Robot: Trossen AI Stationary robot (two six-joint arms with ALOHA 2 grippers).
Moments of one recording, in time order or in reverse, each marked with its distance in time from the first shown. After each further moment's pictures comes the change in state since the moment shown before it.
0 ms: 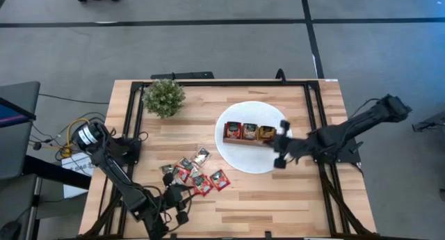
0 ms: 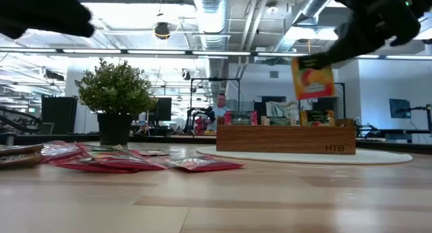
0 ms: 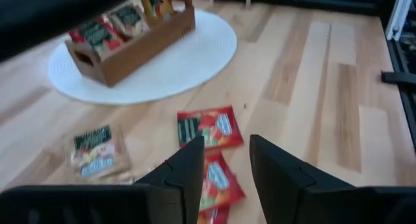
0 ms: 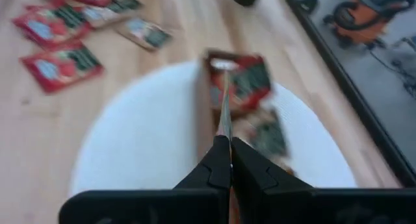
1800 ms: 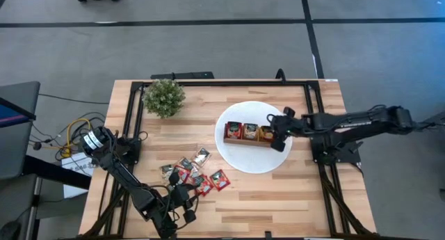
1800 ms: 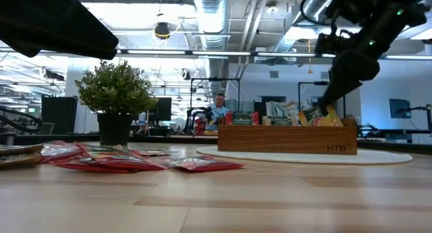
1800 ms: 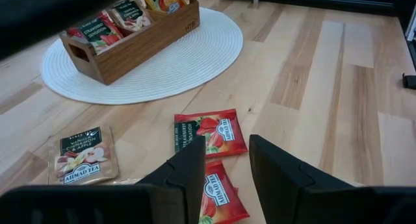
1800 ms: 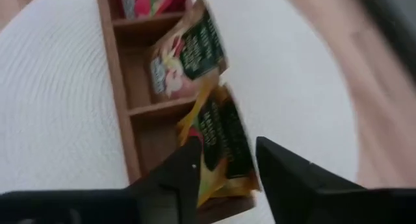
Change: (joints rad) left arm 0.050 0.070 0.000 0.115 0.007 0.043; right arm -0.413 0.048 -0.012 -0.162 -0.268 0.052
